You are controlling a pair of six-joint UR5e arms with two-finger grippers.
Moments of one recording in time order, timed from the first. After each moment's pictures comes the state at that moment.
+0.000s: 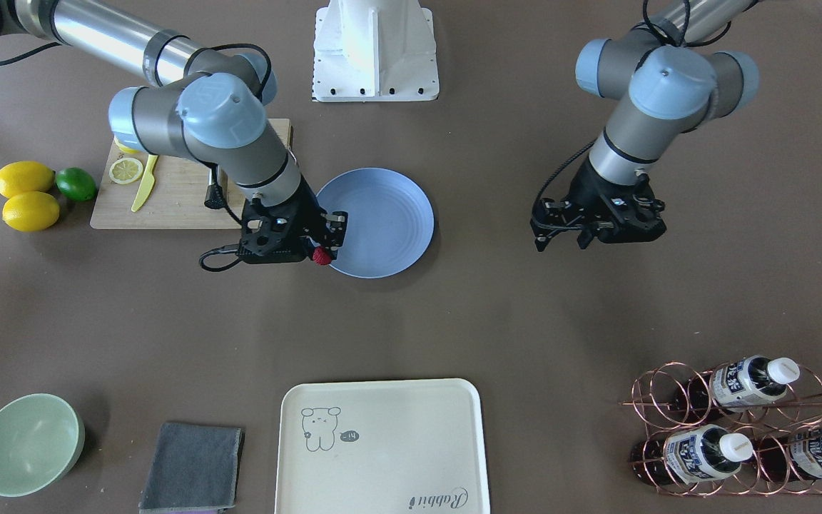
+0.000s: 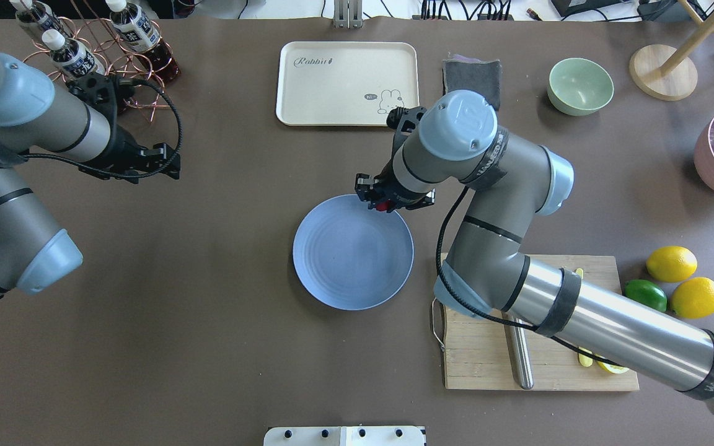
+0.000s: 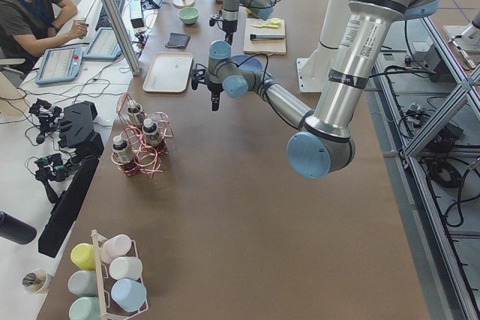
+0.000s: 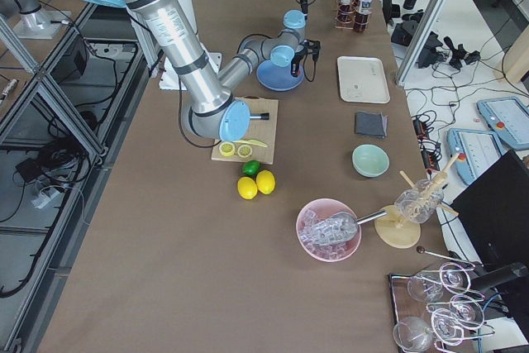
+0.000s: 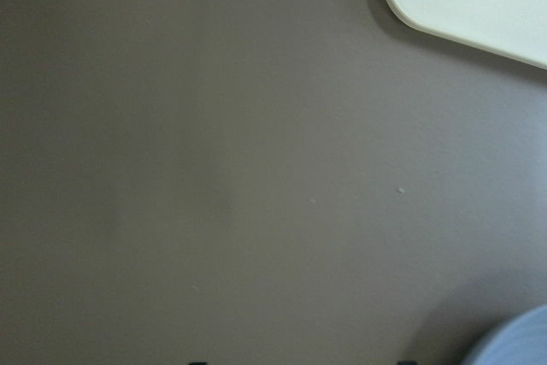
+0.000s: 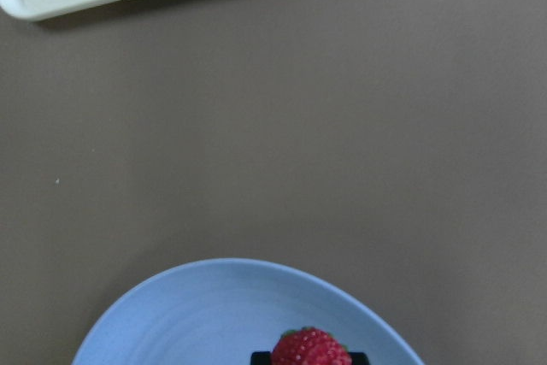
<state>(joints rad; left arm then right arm) -0.86 -1.88 -1.75 -1.88 -2.04 -1.05 0.57 -0.89 1.54 -1.26 1.94 1.35</state>
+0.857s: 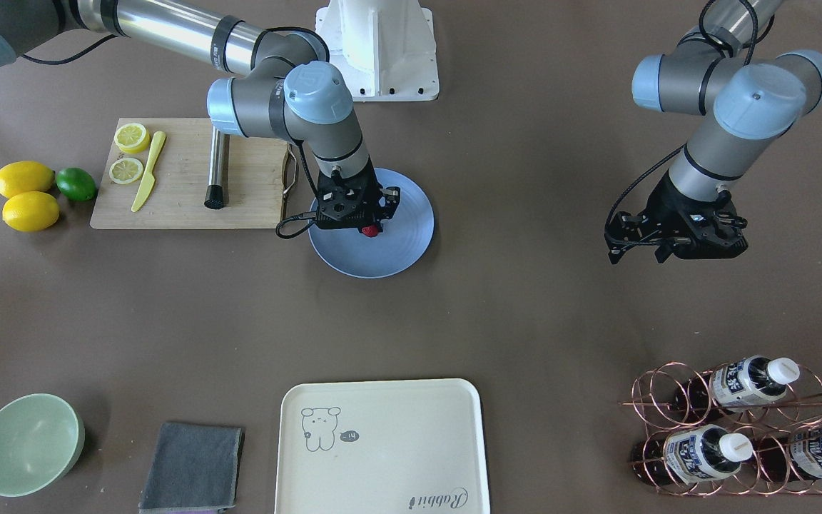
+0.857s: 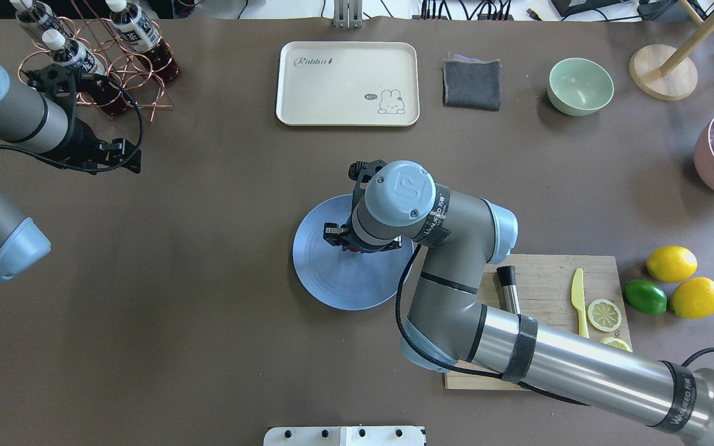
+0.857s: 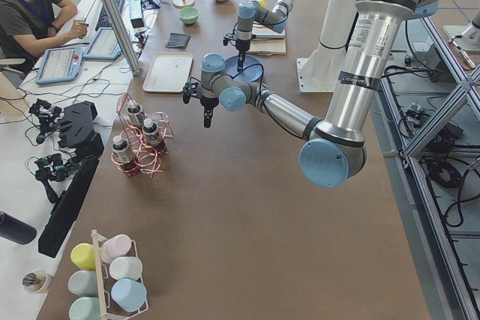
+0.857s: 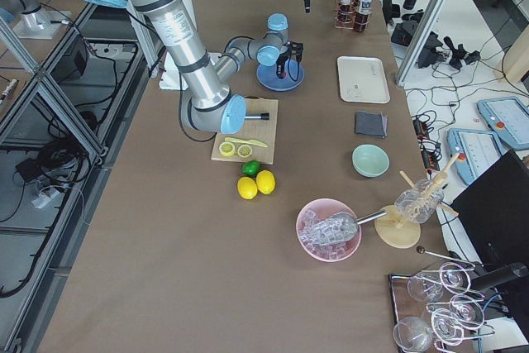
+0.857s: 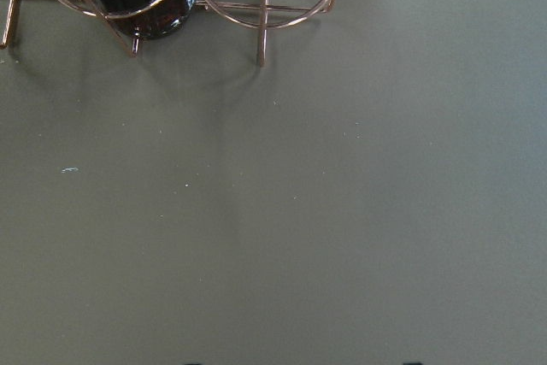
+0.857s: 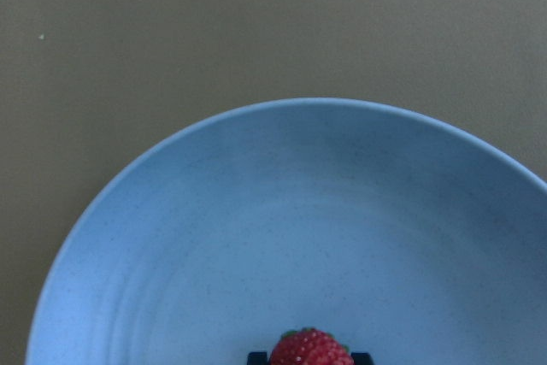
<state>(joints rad) -0.91 -1.83 -1.74 -1.88 -2.05 -0.95 0.45 -0.85 1.47 -1.26 1.84 1.37</state>
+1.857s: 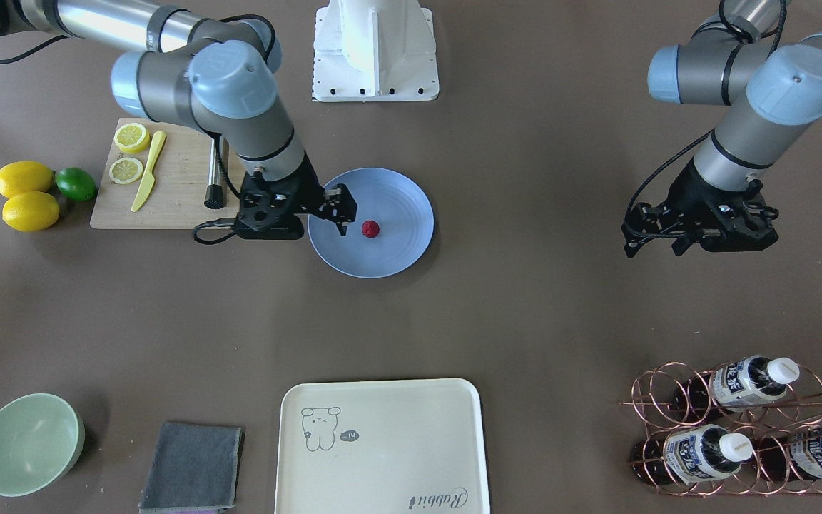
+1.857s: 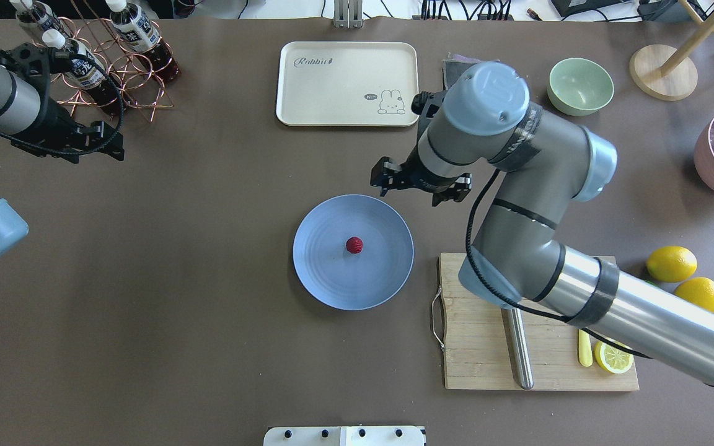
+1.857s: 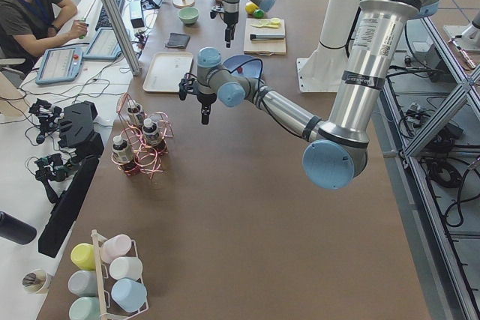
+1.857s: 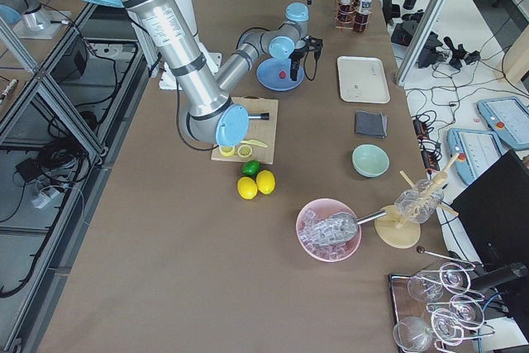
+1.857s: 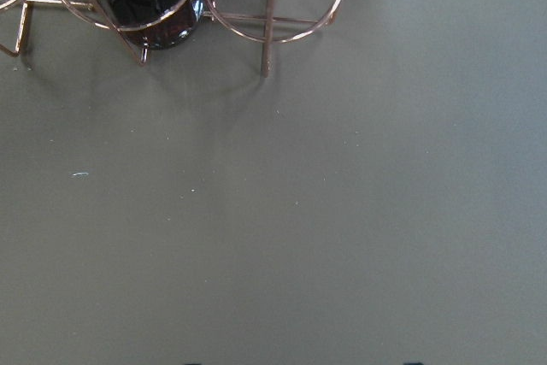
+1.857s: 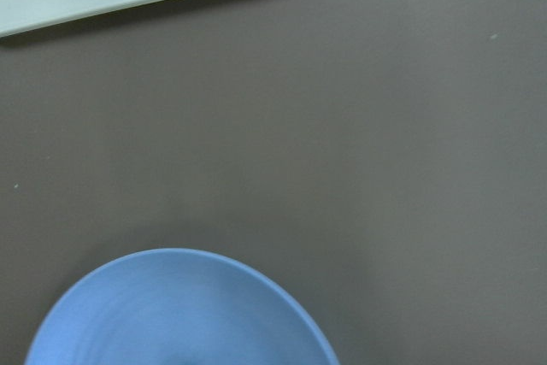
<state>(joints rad) -0.99 -1.81 -1.80 -1.80 -2.14 -0.89 0.71 -0.99 1.72 -1.48 2.05 1.23</state>
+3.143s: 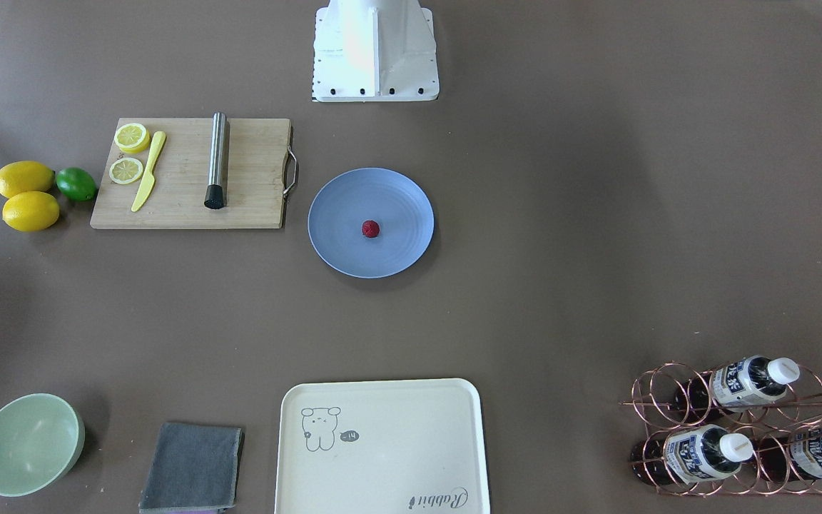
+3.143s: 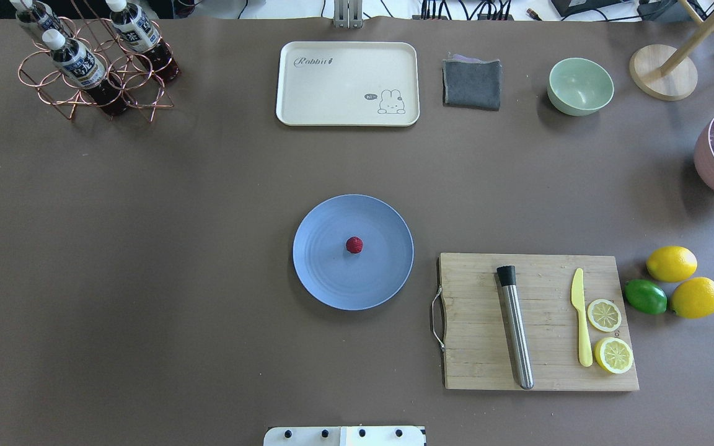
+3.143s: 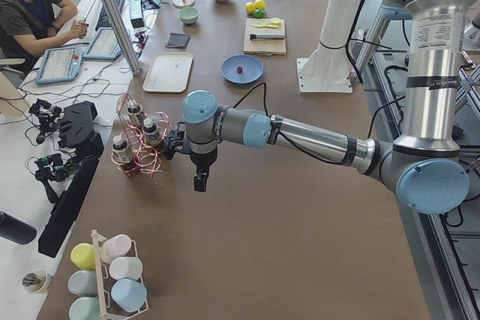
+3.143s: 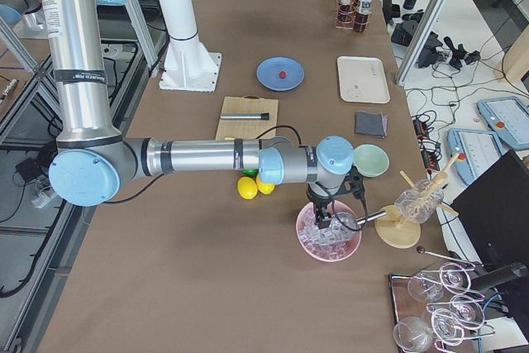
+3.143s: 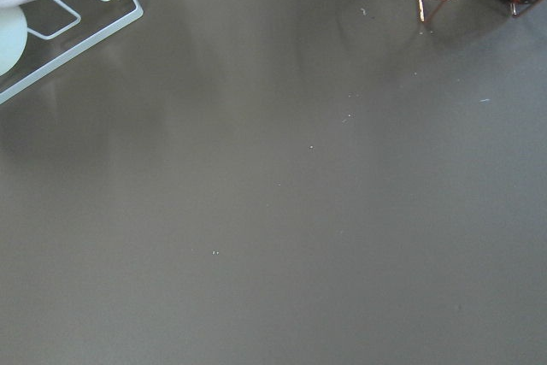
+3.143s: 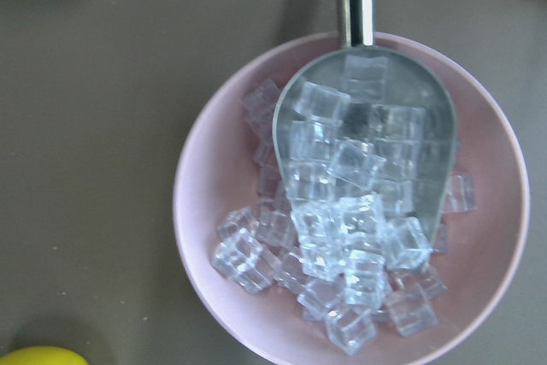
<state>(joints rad) -1.49 -1.55 -1.83 -1.52 -2.31 -0.11 1.53 -1.49 1.51 -1.55 2.39 -0.18</state>
